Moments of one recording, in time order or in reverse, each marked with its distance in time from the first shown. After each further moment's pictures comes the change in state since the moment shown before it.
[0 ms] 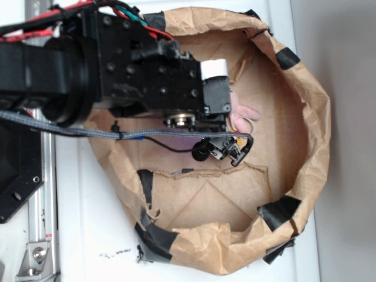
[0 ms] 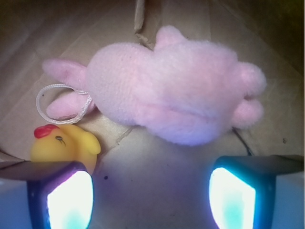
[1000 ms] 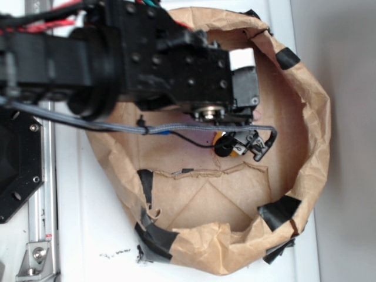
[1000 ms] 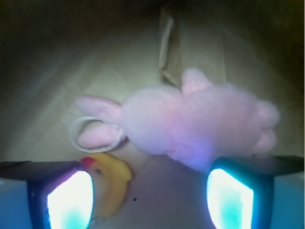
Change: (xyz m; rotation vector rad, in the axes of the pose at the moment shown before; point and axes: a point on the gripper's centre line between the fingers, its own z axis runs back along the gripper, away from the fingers) arm 0.014 -0.013 0.001 0.008 0.005 0.028
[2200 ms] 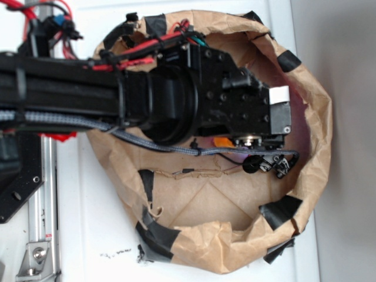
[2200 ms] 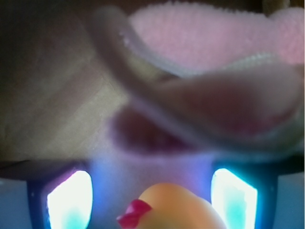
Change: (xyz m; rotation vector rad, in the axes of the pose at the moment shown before) arm -0.007 -0.034 -0.043 -0.030 0.016 -0.088
